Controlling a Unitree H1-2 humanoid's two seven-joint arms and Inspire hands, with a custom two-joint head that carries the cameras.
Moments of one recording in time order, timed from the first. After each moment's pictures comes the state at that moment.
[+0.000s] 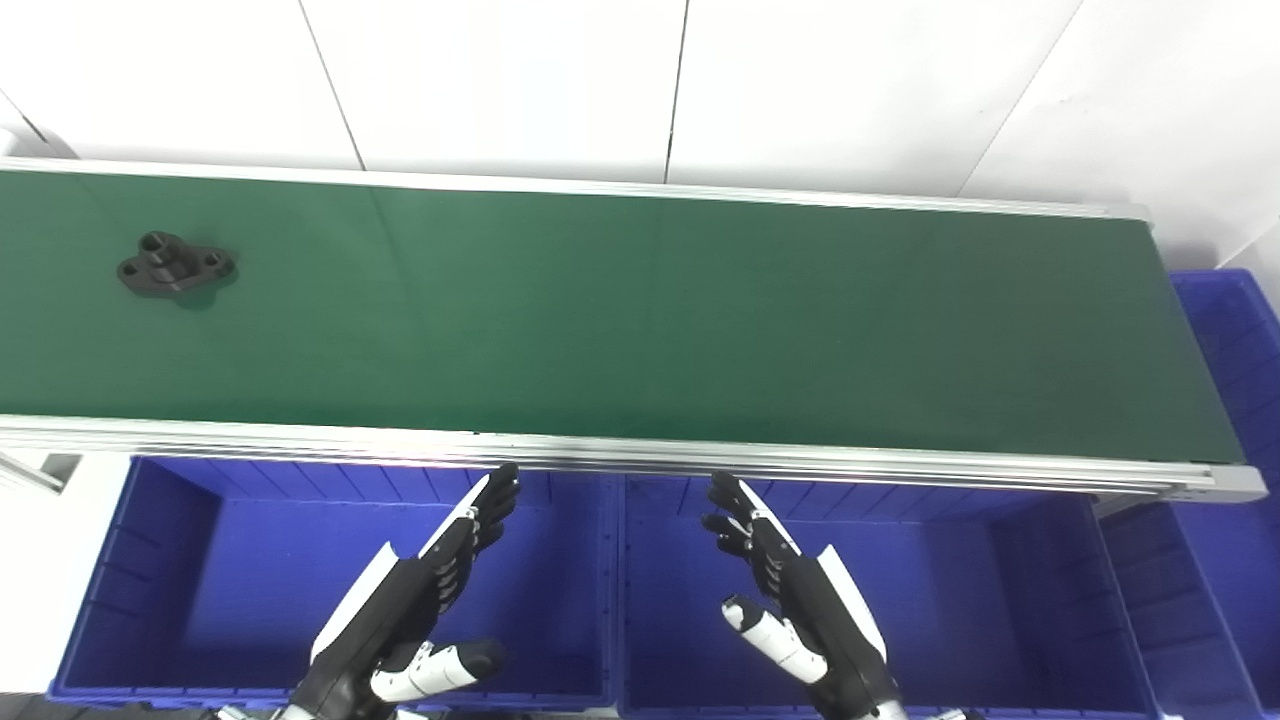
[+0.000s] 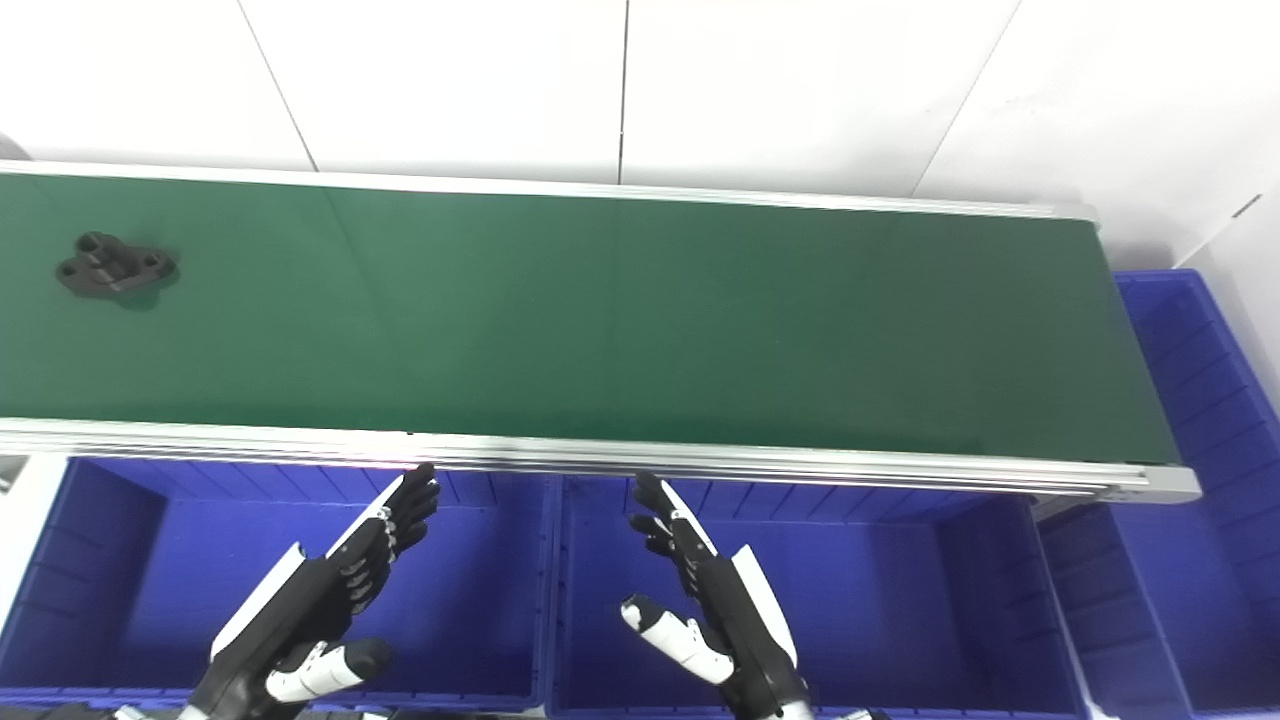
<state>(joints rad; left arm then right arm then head) 0.54 0.27 -0.27 -0.45 -0.01 0.02 -0.37 0.62 -0.08 0.29 -0.31 -0.16 -0.09 0.13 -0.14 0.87</state>
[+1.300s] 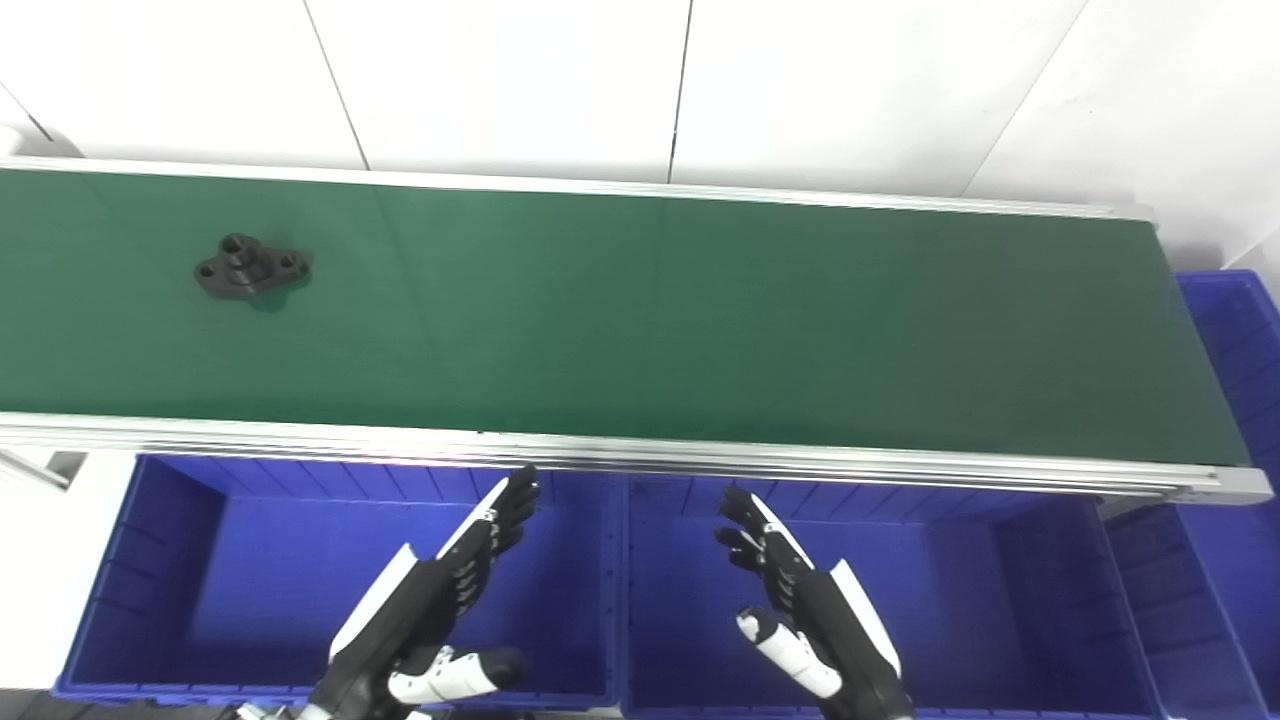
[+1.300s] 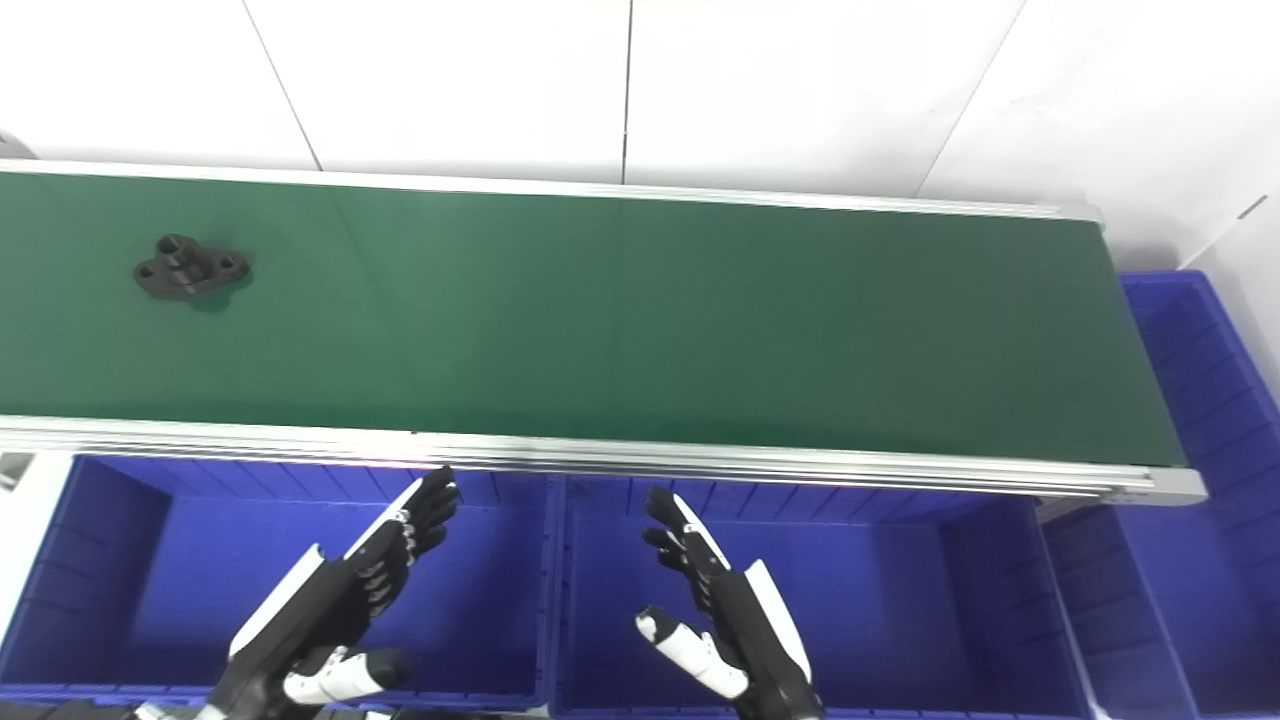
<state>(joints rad) 0.54 0.26 -0.31 -0.42 -0.02 0.02 -0.37 0.64 -0.12 0.28 -0.29 -0.11 -0.09 0.13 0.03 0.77</state>
